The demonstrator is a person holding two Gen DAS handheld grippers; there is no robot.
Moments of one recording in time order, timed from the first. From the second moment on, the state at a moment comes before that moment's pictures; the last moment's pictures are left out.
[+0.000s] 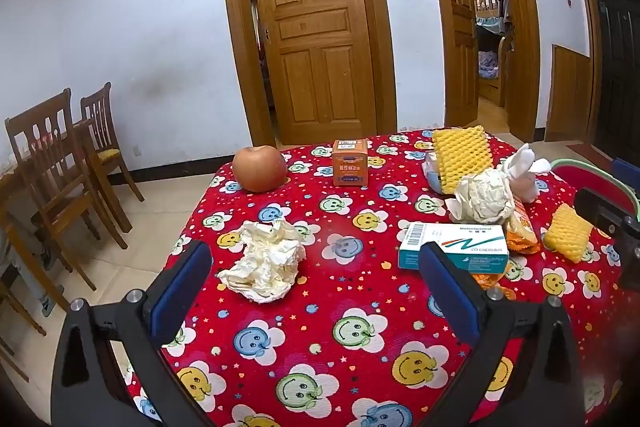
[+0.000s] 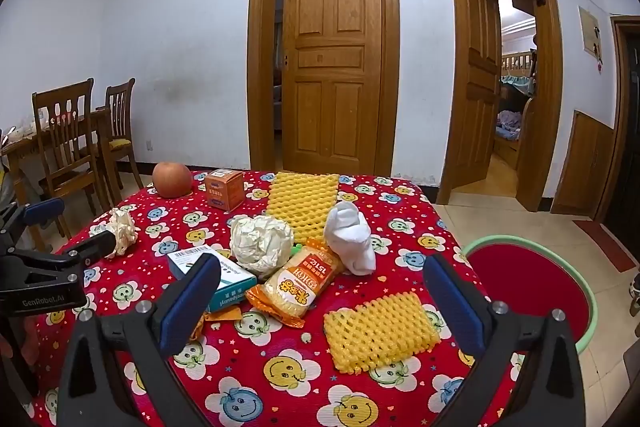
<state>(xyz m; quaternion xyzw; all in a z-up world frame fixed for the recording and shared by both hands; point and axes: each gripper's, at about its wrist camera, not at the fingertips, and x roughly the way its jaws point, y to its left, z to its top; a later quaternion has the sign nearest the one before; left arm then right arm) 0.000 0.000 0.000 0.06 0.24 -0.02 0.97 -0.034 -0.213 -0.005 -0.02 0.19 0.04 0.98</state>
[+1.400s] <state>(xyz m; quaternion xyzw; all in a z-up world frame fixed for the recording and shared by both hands) 0.006 0.002 -0.008 0.06 0.24 -0.01 0.97 -0.035 -0.212 -0.005 -0.02 0.19 0.04 0.98</state>
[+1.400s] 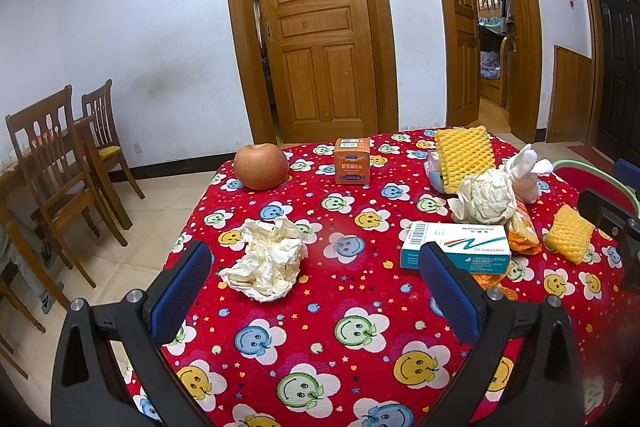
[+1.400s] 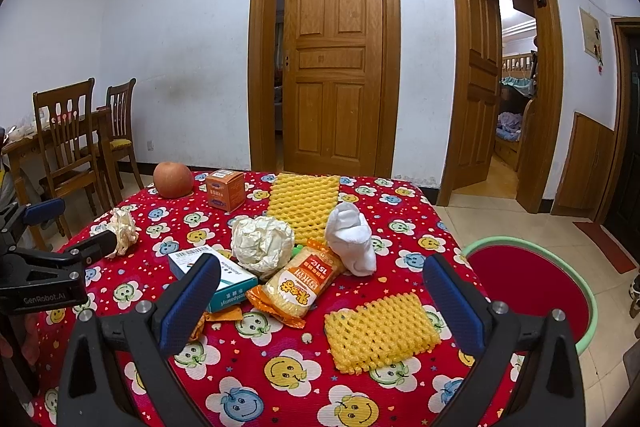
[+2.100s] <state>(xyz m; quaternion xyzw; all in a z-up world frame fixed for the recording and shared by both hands) 0.087 0.046 -0.044 0.03 0.42 -0.01 0.91 -0.017 -0.249 -0.007 0.07 0.27 0.06 0.96</state>
